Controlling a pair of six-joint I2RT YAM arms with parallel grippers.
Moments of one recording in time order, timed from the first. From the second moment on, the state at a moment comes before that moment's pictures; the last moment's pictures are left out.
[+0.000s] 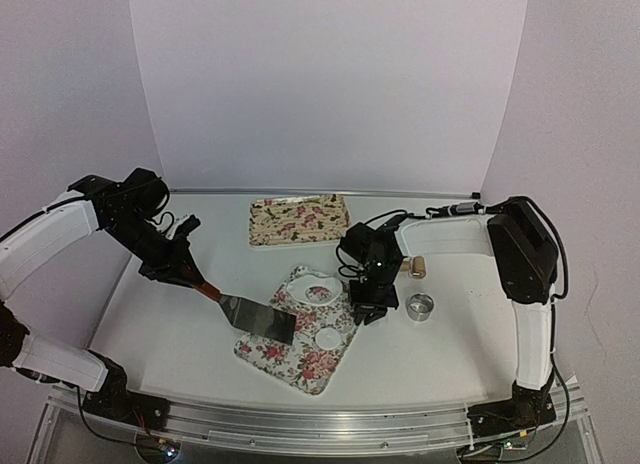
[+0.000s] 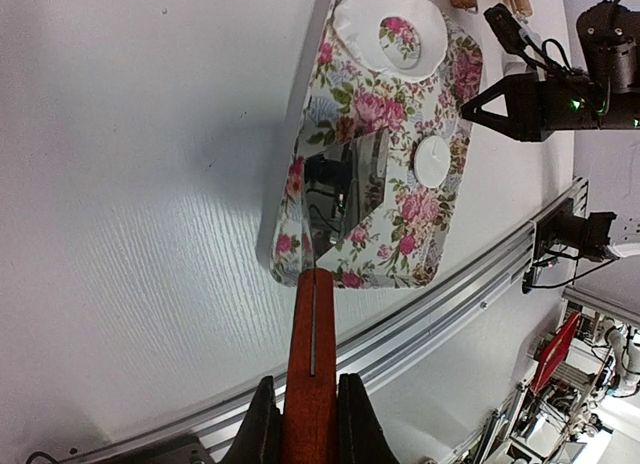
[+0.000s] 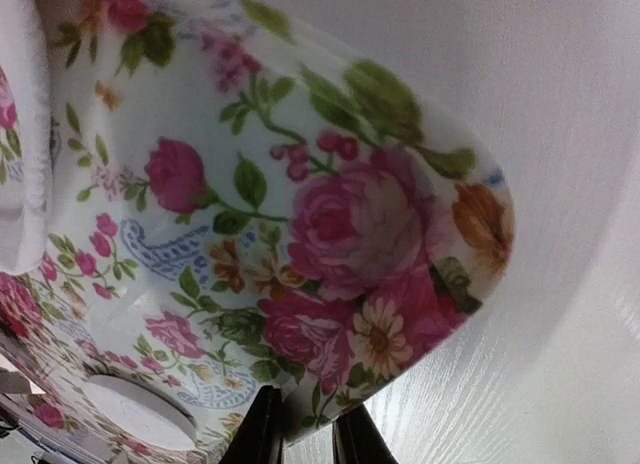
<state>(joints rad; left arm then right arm) -0.41 1.26 1.15 -1.14 0.50 -0.28 0.80 2.10 1.49 -0.90 -0.18 0.75</state>
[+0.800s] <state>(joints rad) -0.49 1.25 1.17 -1.15 0.58 -0.40 0.81 2.16 1.59 -0.93 -0.18 0.71</state>
